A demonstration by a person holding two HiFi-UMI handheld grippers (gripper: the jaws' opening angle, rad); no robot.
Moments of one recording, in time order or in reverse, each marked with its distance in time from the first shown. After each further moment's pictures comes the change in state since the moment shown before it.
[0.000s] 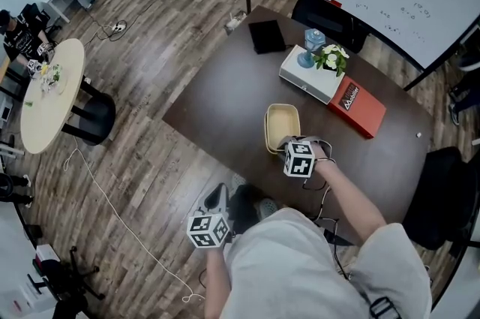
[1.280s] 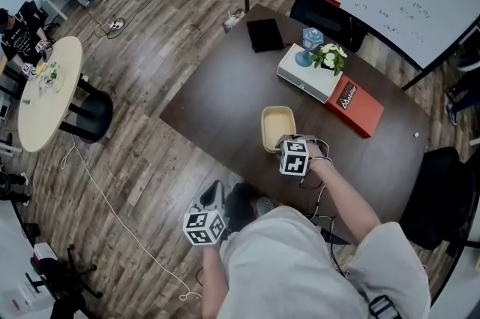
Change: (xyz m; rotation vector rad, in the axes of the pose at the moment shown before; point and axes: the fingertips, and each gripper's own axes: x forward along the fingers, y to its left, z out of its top) left arm 0.003 0.006 0.004 0.010 0.011 0.019; right arm 0.002 0.002 -0.005 0.013 0.067 0.036
